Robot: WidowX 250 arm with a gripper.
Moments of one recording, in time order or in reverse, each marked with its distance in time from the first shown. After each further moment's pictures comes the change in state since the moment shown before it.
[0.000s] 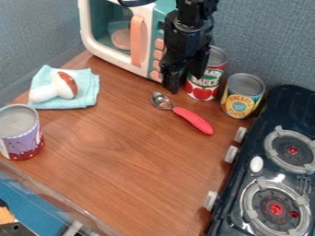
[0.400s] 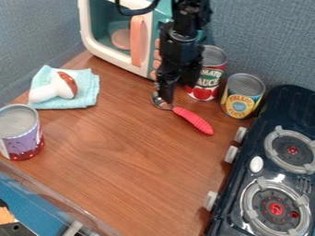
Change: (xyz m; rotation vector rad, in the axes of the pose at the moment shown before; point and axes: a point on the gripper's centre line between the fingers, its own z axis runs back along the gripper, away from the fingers) arm 0.006 0.015 -0.016 0.069 0.033 0.089
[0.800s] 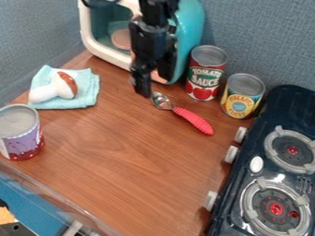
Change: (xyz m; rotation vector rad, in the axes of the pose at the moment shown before) arm 0.027 0.029 0.018 -0.014 0.025 0.089
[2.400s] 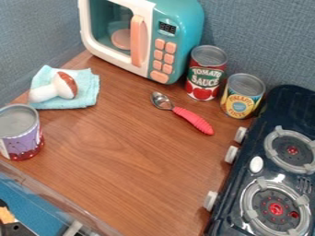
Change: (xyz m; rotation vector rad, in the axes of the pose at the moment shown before) arm 0.189 0.201 0.022 0.066 -0.042 0.255
